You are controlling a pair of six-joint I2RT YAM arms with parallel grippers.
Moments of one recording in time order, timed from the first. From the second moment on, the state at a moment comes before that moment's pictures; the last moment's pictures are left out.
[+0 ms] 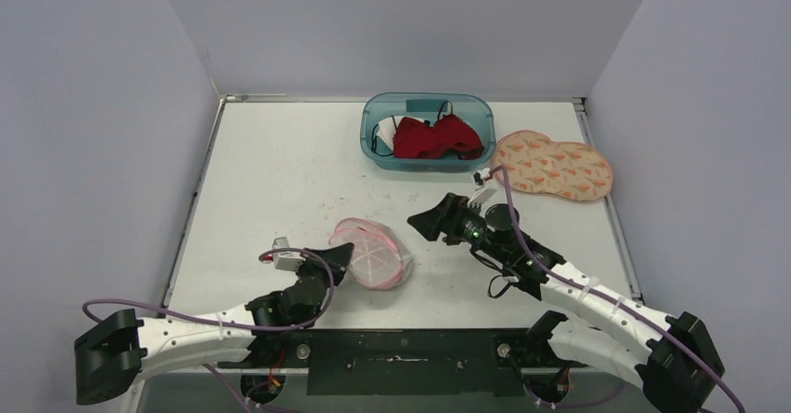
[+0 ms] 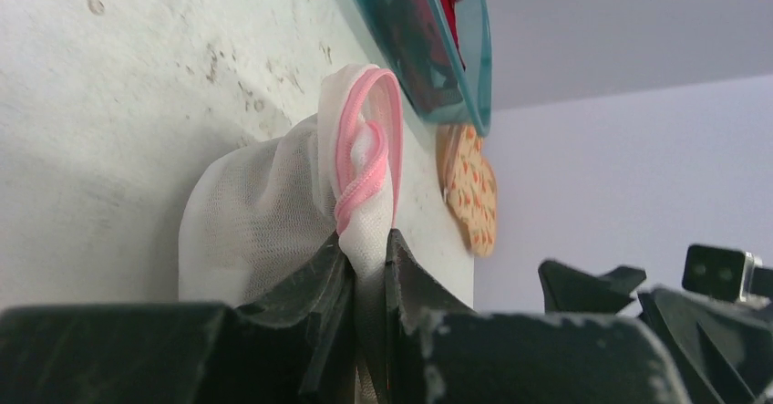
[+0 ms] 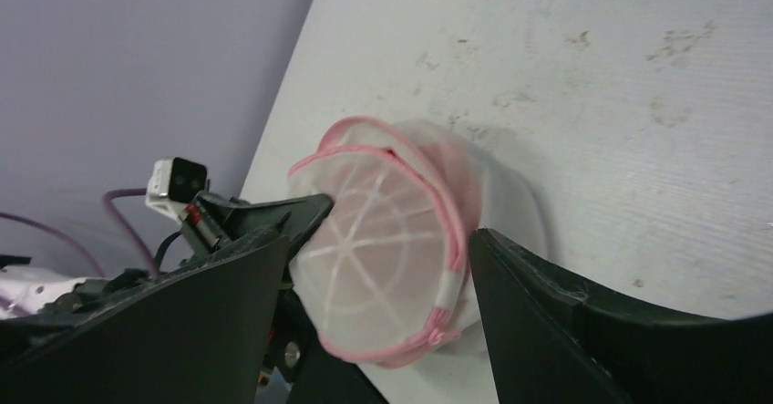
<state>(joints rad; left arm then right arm) -1.18 0.71 0.06 0.36 -0.90 -1.47 0.70 0.96 0.51 0.19 -0.09 0.80</state>
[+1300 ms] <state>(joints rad) -1.17 0.56 0.25 0.06 -0.95 -1.36 0.71 1.31 0.49 0.46 -0.42 0.98</state>
